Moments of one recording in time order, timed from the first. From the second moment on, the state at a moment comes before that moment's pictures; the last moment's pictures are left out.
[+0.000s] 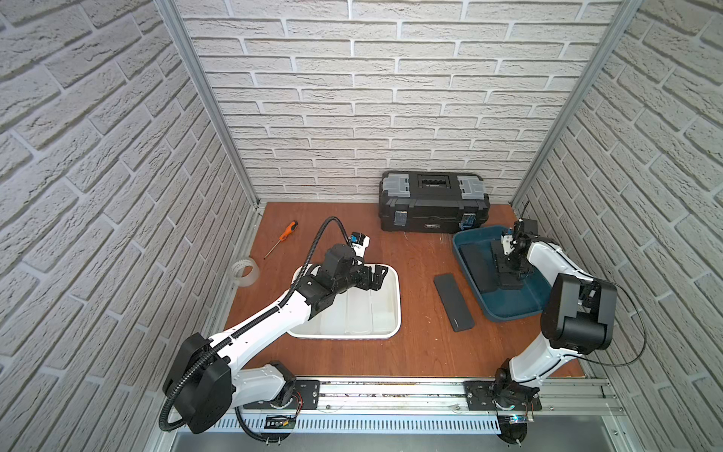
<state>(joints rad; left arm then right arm) -0.68 1.22 0.84 -0.16 0.07 -0.35 -0.31 1.72 1.22 -0.75 0.12 -0.23</state>
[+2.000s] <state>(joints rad) -0.67 1.23 0.82 -0.14 0.07 -0.33 0.24 1.32 1.24 -0.83 0.42 0.15</state>
